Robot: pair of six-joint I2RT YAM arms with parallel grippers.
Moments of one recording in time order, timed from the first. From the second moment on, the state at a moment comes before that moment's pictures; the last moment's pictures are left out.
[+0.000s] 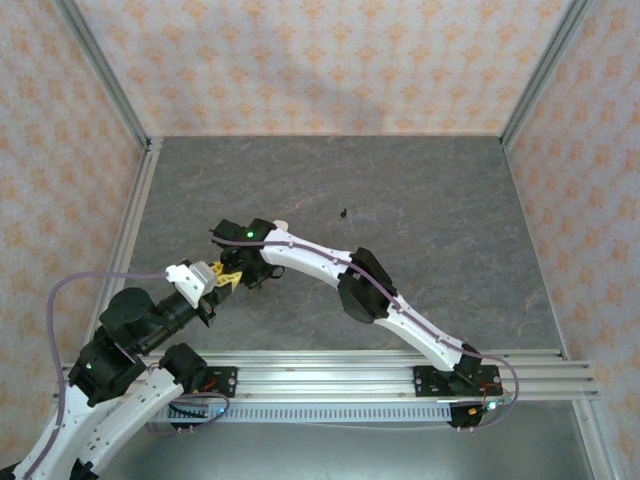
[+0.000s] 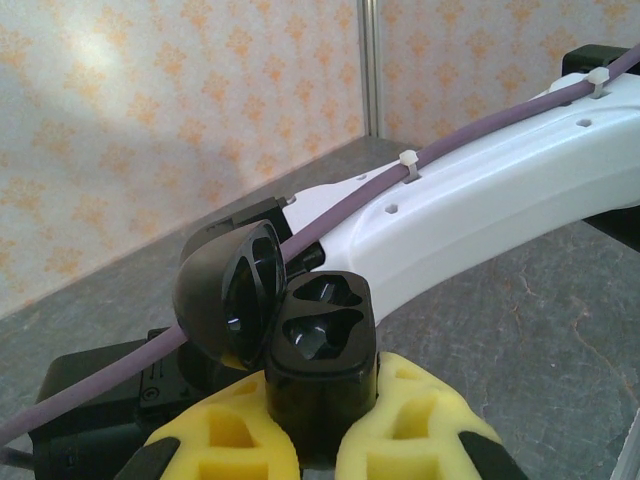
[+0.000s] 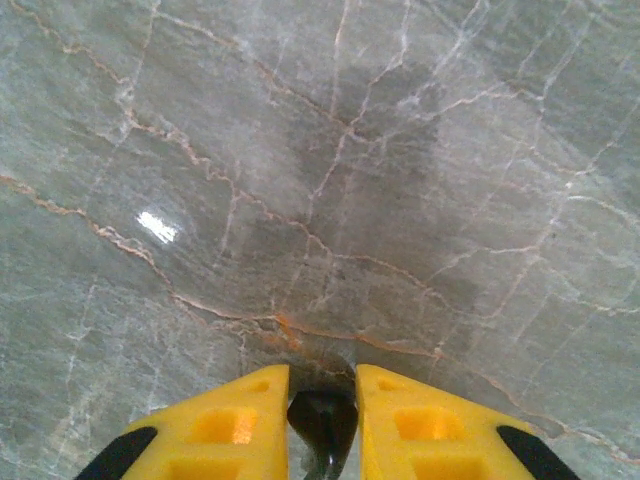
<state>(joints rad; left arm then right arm) -0.58 0.23 0.70 -0.63 0.10 0.13 1.08 2.61 2.46 -1.20 -0.02 0.36</state>
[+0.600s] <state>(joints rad) -0.58 0.26 0.57 -0.39 0.15 0.01 0.98 2.21 1.83 -1.02 0.04 0.39</state>
